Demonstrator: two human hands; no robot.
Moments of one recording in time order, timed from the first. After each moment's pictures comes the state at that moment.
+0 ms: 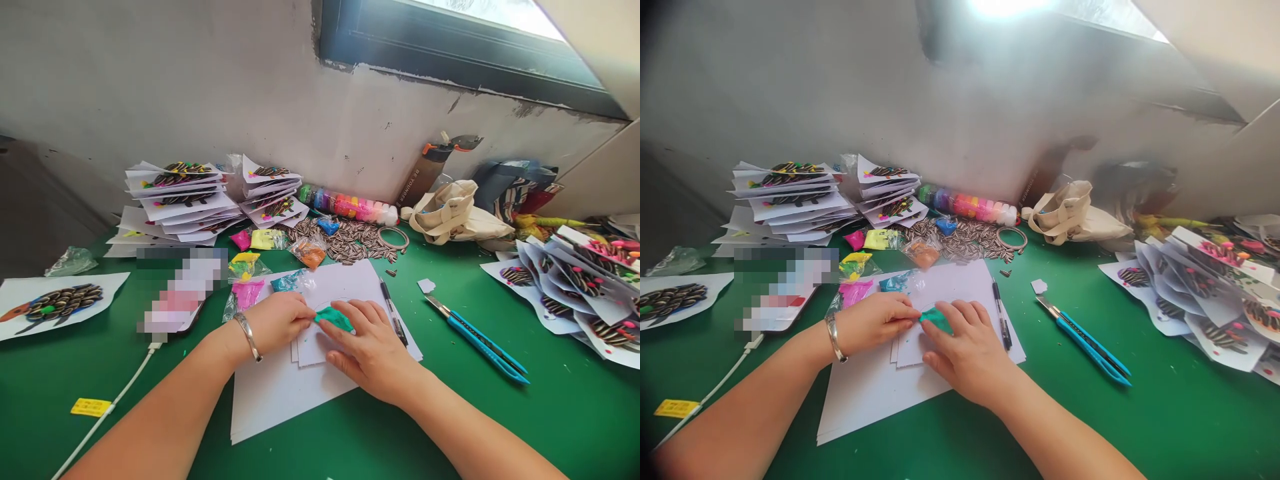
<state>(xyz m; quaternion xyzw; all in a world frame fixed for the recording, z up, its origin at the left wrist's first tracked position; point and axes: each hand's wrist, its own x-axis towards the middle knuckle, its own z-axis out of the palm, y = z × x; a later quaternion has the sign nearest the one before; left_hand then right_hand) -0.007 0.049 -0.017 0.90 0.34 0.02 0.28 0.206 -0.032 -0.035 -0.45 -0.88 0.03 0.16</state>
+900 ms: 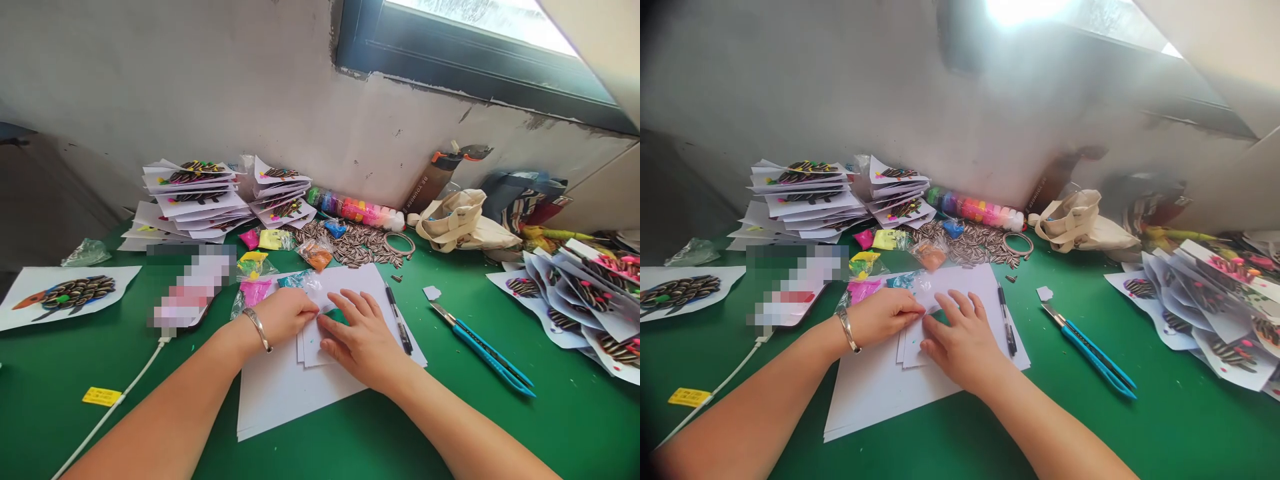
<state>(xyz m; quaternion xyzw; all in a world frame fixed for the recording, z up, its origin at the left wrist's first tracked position) -0.009 0.055 -0.022 0.90 0.36 0.06 0.25 0.190 -0.018 -0.038 -0.48 -0.87 0.02 0.14</state>
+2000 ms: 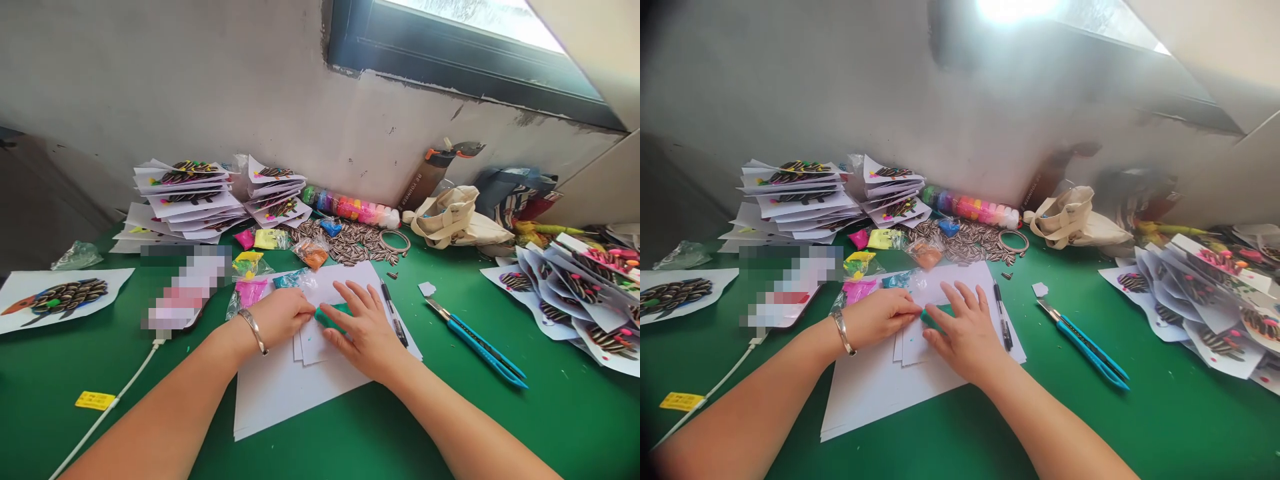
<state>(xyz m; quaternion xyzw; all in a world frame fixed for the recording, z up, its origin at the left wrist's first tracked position) -0.007 0.052 -0.020 0.90 0.36 0.04 0.23 0.197 -0.016 -0.042 -0.52 -0.84 0.03 0.14</state>
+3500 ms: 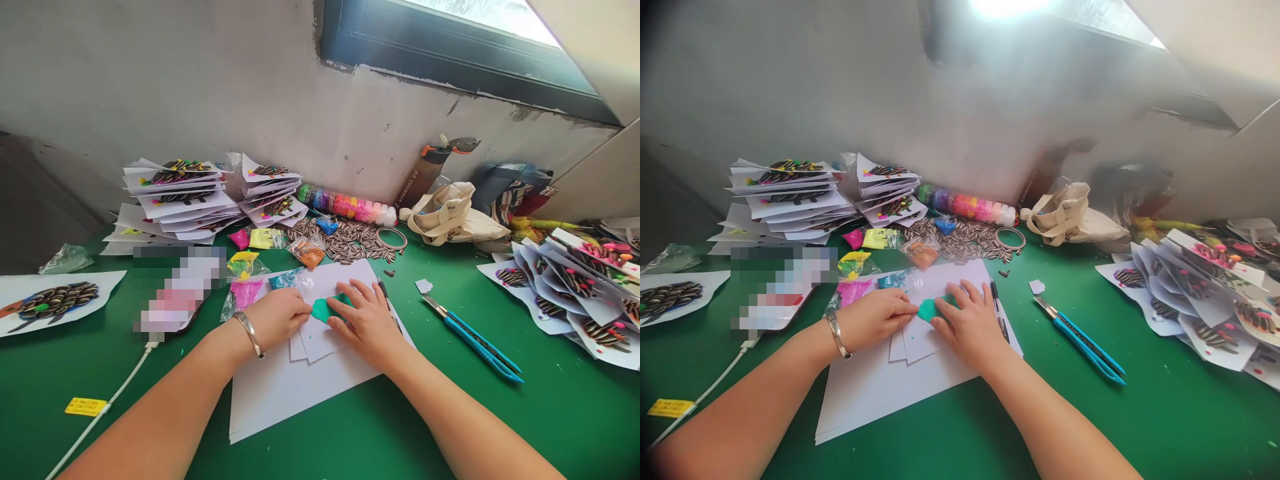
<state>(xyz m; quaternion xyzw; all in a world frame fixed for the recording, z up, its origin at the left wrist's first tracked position) -0.004 0.050 -0.018 0.89 0.38 0.03 0.25 0.205 -0.007 -0.045 -0.56 -0.82 0.03 0.12</state>
